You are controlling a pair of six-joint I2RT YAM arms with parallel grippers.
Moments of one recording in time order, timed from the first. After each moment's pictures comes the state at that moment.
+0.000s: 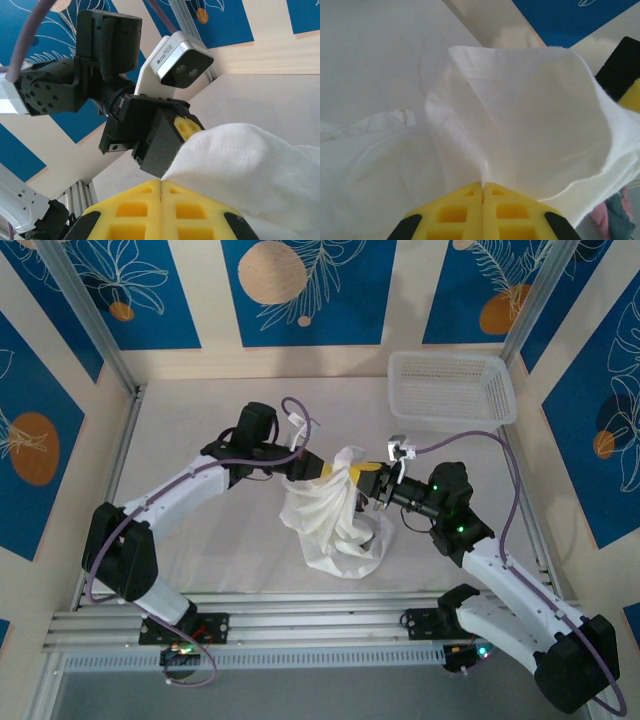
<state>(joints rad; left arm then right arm) -0.56 1.56 1.22 -0.29 0.87 -0.27 0.47 0.86 0.57 0.25 -0.57 0.48</state>
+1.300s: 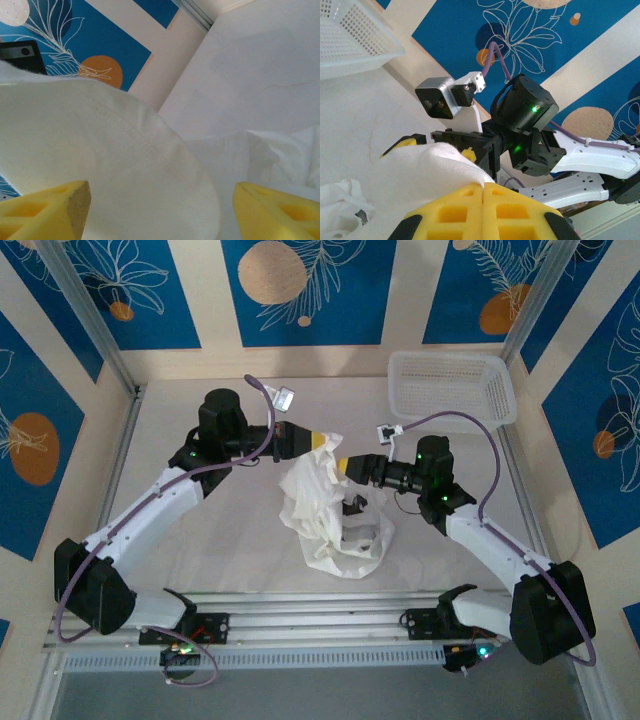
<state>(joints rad) -0.52 1.36 1.20 -0.01 0.92 -0.62 0.36 1.16 0.67 0.26 -0.78 0.74</state>
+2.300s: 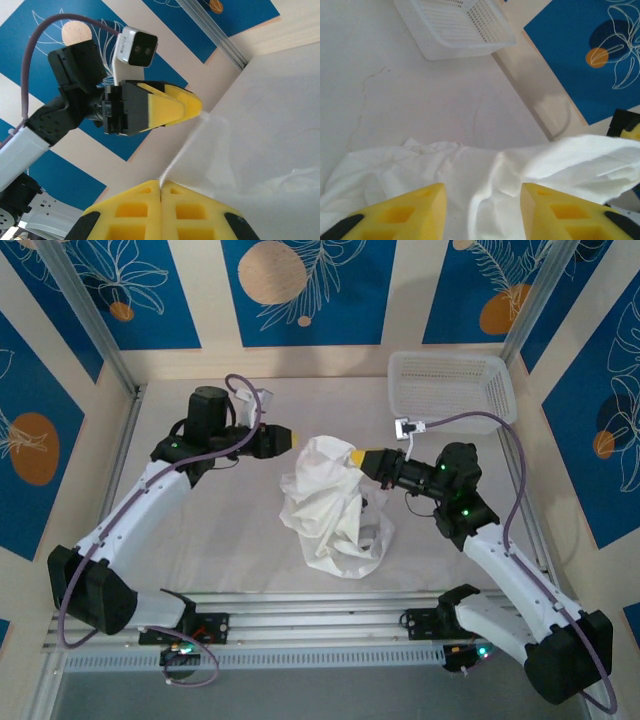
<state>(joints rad) -0.42 1.35 1.27 -0.44 0.66 -0.36 0.40 0.94 0.72 0.22 -0.73 0.81</state>
